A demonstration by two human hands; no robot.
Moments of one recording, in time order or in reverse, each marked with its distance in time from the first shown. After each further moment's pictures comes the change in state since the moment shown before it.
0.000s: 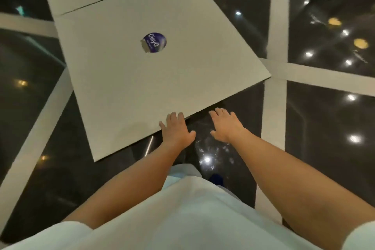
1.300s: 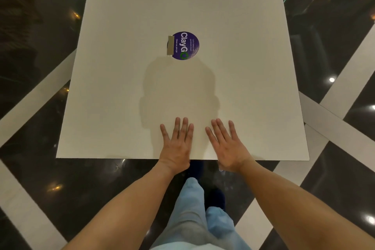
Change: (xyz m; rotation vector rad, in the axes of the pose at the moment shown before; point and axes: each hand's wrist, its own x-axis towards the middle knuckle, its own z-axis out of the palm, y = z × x) left_hand 0.130 0.028 0.047 0.168 0.090 -0.069; right_hand 0.190 0.096 -0.010 -0.427 0.064 -0.724
